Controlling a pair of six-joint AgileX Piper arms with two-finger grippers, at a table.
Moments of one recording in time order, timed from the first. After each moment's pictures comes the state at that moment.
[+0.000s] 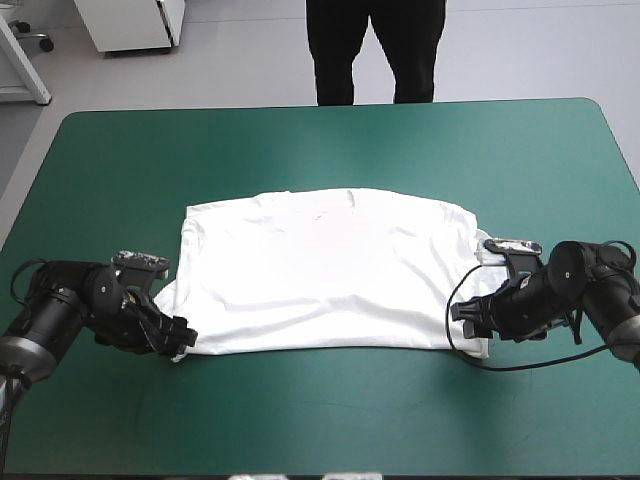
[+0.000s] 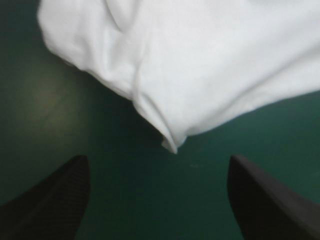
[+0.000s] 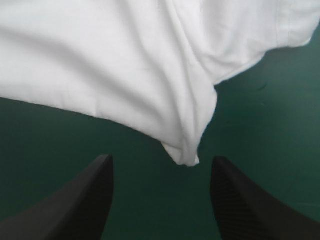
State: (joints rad) left arm -0.14 1.18 -0.85 -0.06 1.12 0.11; right arm 0.13 1.25 -0.90 0.27 1.08 -0.04
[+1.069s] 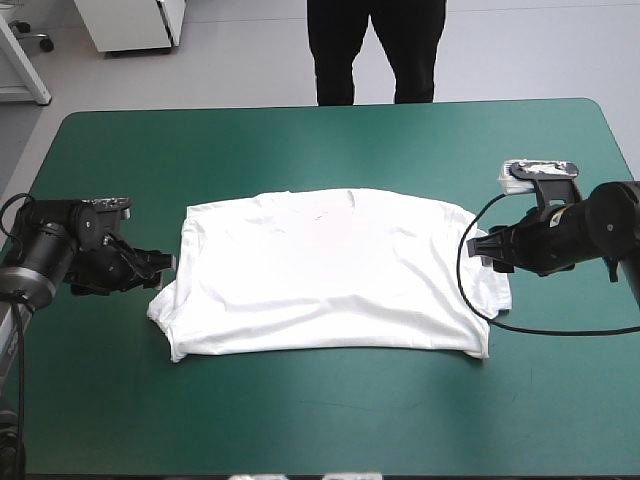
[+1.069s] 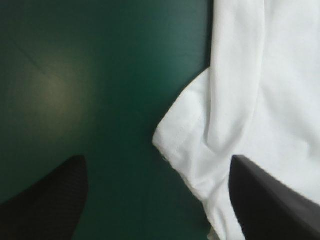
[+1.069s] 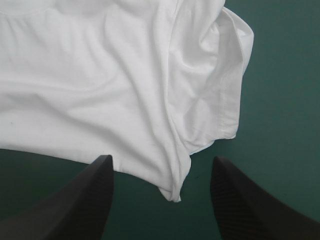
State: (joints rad) left arm 0.01 1.39 -1.13 0.01 1.12 -0.08; right arm 0.13 1.23 -1.32 0.16 1.25 0.02
